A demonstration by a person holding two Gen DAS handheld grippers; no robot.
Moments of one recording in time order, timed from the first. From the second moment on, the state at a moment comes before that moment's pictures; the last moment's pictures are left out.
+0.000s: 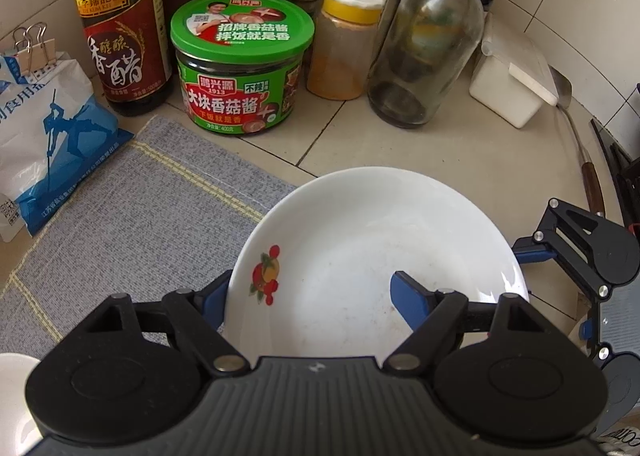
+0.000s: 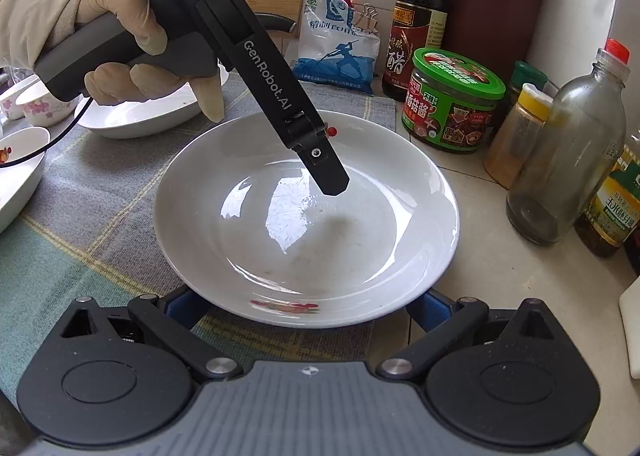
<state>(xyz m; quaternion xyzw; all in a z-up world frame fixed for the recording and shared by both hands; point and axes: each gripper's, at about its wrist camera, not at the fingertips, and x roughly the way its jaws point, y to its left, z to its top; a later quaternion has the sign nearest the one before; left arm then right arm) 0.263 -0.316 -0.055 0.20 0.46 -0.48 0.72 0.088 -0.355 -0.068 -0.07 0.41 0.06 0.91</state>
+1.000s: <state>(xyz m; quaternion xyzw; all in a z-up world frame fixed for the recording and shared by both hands) 0.126 -0.121 0.008 0.14 0.39 -0.34 0.85 0.041 -0.251 -0.047 -0.06 0.39 0.09 0.91</state>
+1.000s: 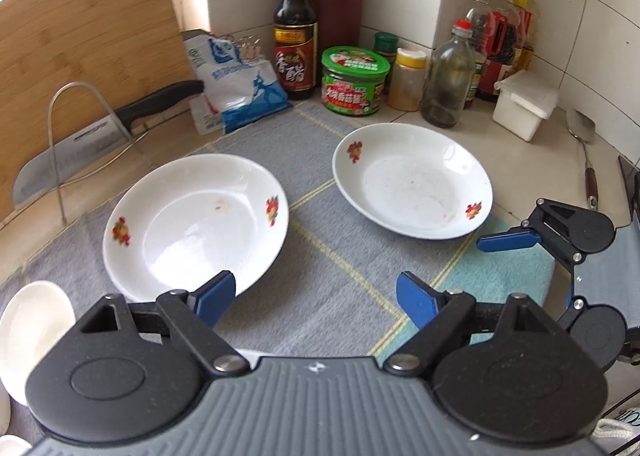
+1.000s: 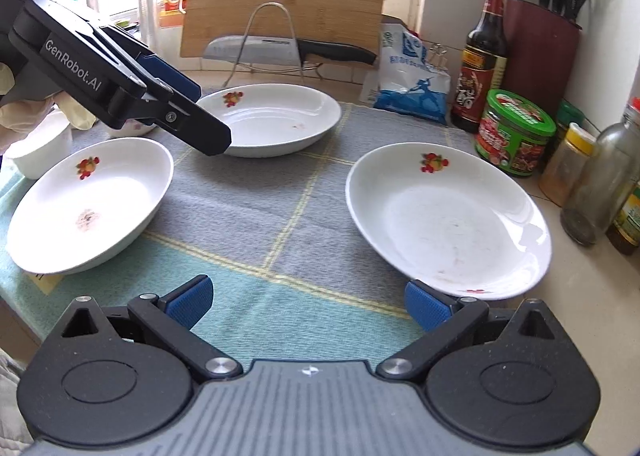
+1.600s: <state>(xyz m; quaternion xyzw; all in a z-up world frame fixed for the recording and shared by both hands) 0.088 -0.015 -0.002 0.09 0.42 -0.24 0.87 0.031 -0.145 -0.072 -0.10 0.39 0.23 0.89</state>
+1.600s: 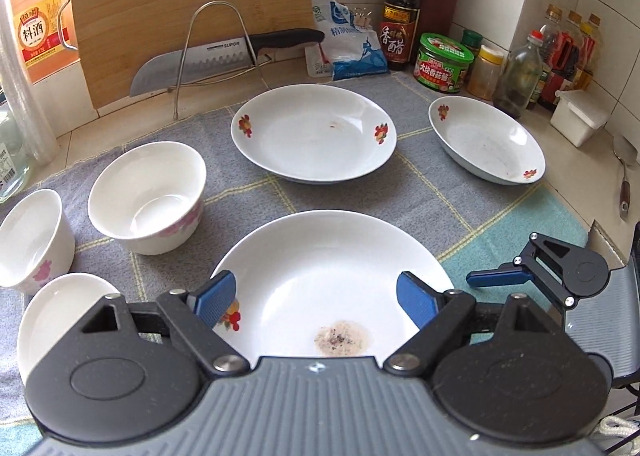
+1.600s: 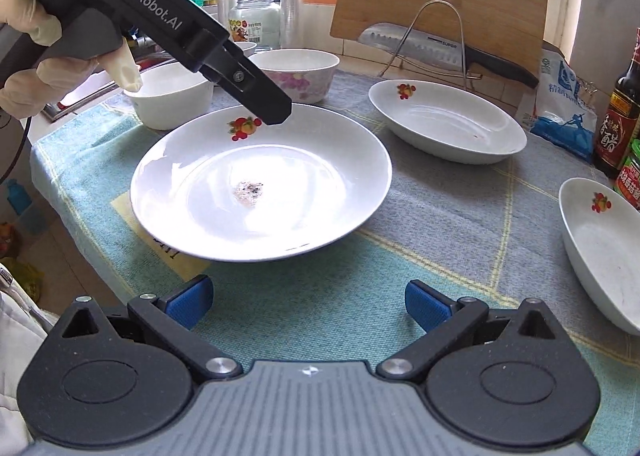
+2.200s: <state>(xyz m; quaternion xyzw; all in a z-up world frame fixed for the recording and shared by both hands) 0.117 0.000 -0.014 0.13 0.45 -0.26 0.84 0.037 -0.122 -0.082 -0.10 0.35 0.26 0.89</state>
